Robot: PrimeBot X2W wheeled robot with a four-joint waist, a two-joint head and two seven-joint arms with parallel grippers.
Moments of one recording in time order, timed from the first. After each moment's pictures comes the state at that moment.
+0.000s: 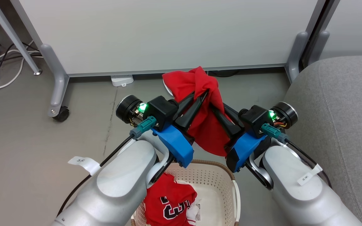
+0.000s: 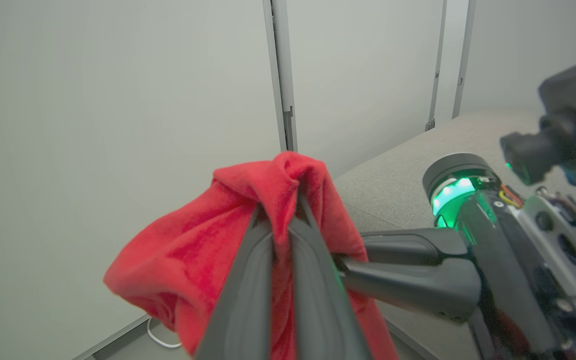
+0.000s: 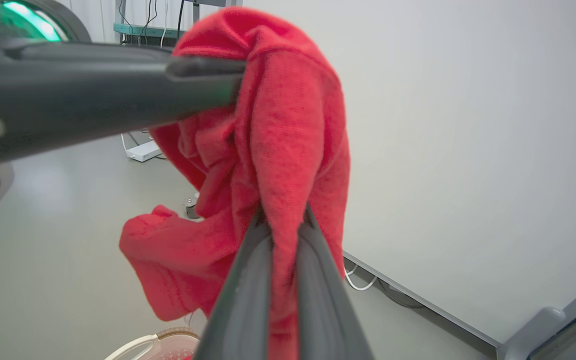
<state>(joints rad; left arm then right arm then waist) -0.74 0.12 -0.87 0.58 -0.54 -0.12 -0.26 -0.66 -0.12 0.56 0.64 0.18 0.13 -0.26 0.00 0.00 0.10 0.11</state>
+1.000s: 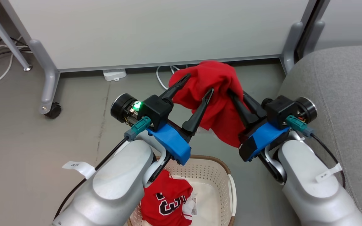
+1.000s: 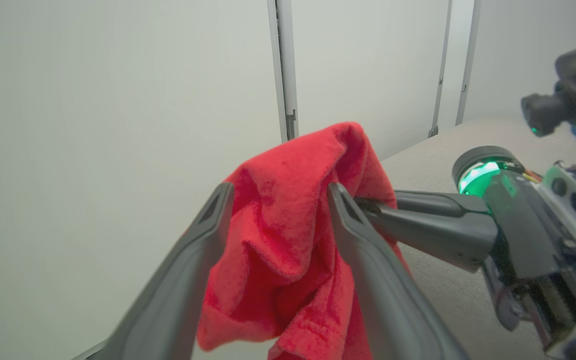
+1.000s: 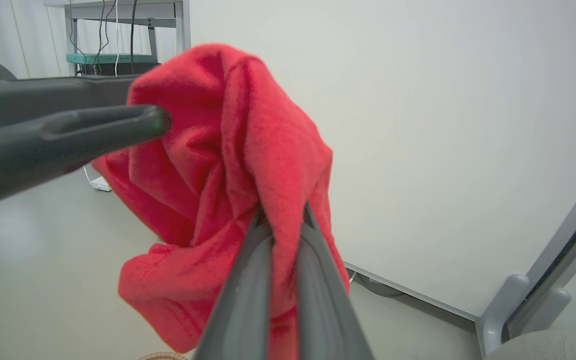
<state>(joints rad) -0.72 0.13 -0.82 0.53 -0.51 -0.10 -0.26 -0.63 -0.13 0.43 0.57 0.18 0.13 -0.26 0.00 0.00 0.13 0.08</state>
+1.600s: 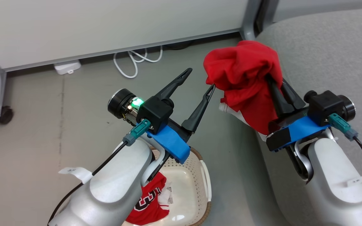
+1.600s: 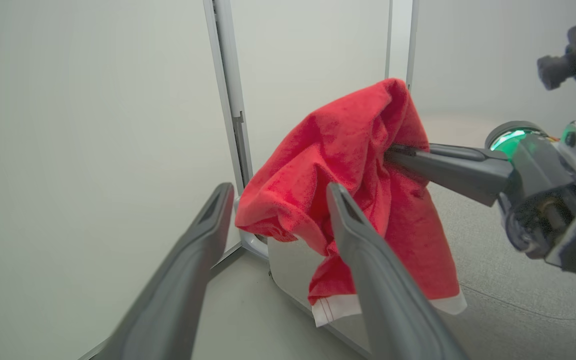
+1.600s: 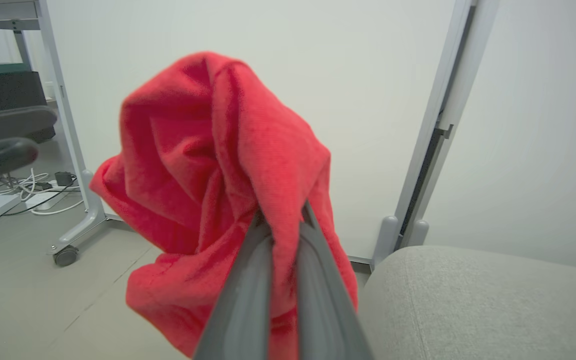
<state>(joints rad) -0.70 0.15 -0.79 0.46 -0.42 -0.09 -0.26 -0.55 -0.16 0.21 0.43 0.14 0.13 -0.26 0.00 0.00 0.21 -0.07</state>
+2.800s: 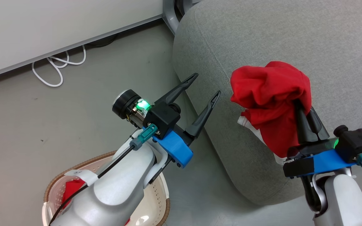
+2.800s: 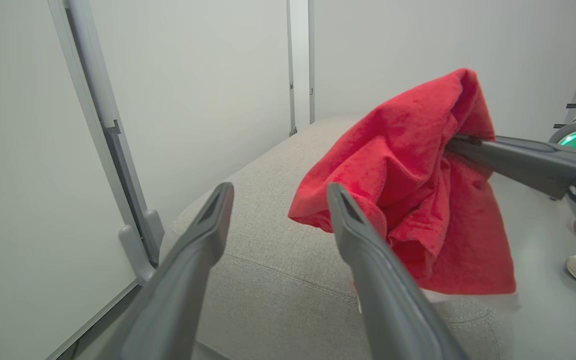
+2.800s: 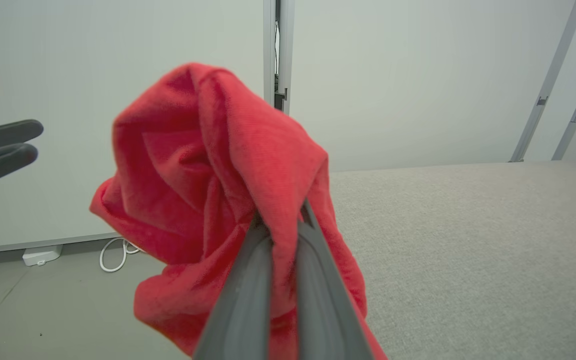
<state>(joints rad) -0.69 0.14 -0.79 0.46 -0.36 -0.12 -0.26 -0.29 -0.07 0.00 0.19 0.11 0.13 -0.26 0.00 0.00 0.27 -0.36</state>
